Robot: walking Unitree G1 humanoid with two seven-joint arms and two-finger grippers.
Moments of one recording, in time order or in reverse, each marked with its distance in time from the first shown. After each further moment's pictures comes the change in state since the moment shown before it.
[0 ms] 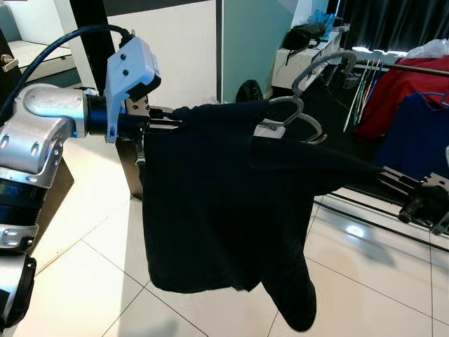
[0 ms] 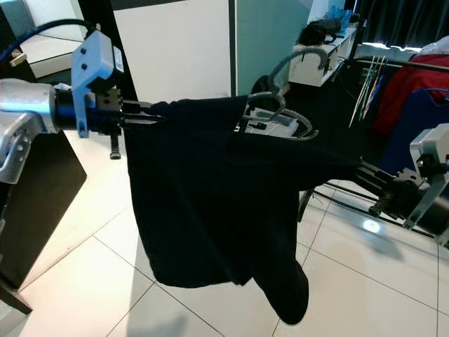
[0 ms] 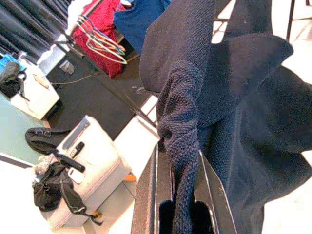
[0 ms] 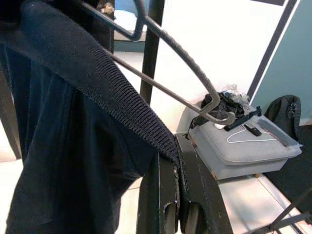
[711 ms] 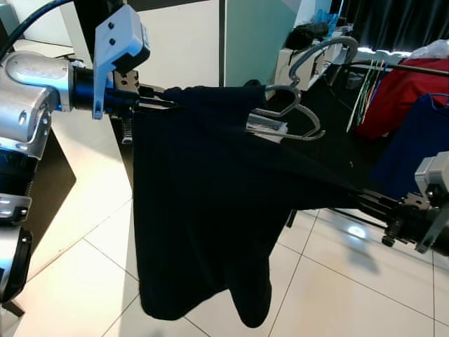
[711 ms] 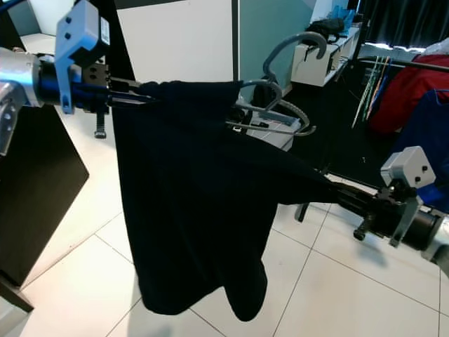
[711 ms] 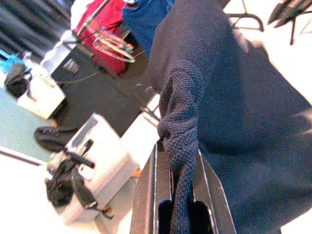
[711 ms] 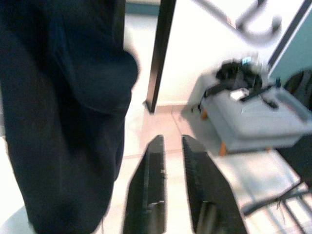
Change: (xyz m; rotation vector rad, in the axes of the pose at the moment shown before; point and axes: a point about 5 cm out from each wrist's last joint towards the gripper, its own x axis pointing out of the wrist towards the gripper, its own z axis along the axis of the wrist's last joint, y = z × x) left arm -0.024 0.027 0.012 0.019 0.006 0.032; right arm 0.005 0.021 -0.032 -0.003 0.144 0.069
